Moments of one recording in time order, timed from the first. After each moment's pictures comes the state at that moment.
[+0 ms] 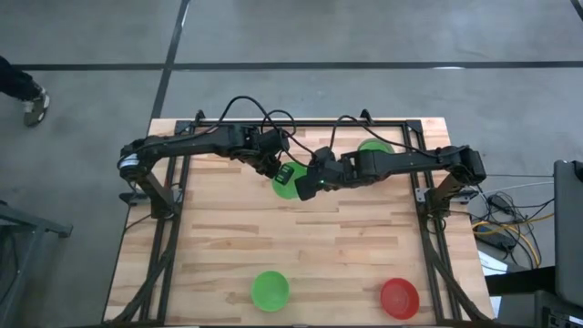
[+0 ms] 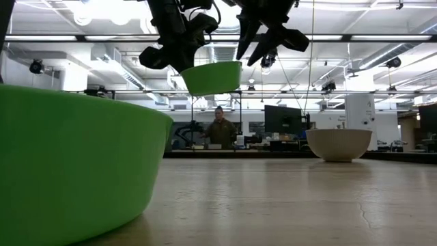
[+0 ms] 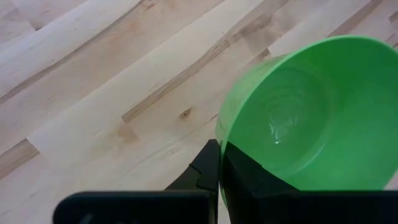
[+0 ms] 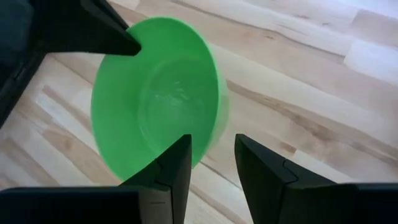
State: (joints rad) left arm 0.22 1.64 1.53 -0.99 -0.02 -0.76; right arm 0.03 1.68 1.54 -0.87 0.34 1.06
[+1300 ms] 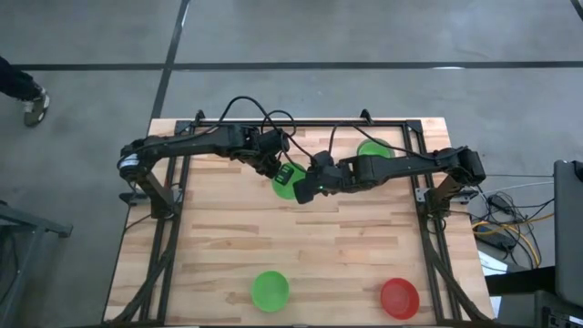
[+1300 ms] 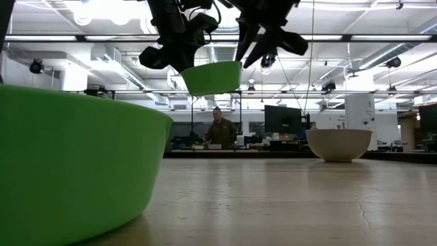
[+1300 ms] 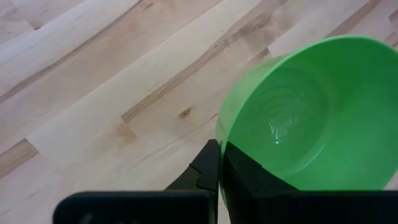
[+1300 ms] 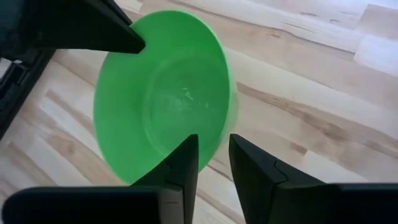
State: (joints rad) left arm 0.22 1.64 1.53 -0.99 -0.02 -0.76; right arm 0.06 1.69 1.50 -0.81 0.37 1.10
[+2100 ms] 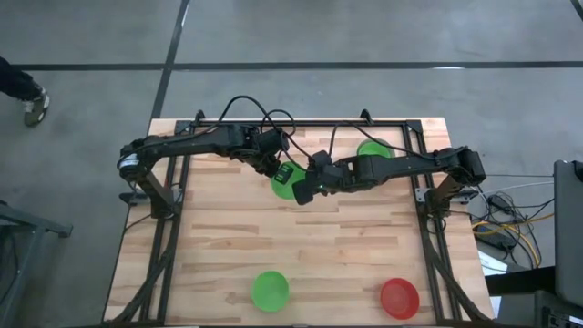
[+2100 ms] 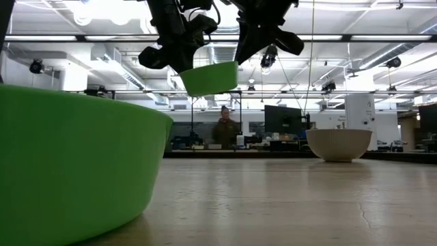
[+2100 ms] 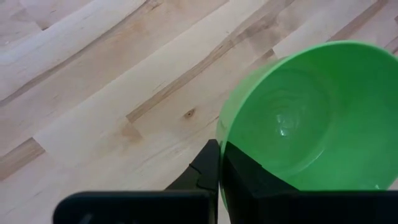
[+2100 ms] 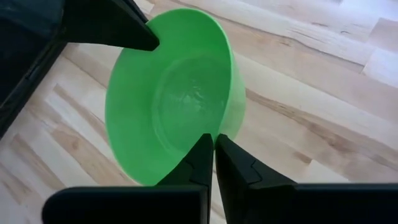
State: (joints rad) left arm 0.22 1.64 1.53 -1.00 -0.02 -0.76; right arm 0.06 1.69 1.50 -0.77 0.36 1.03
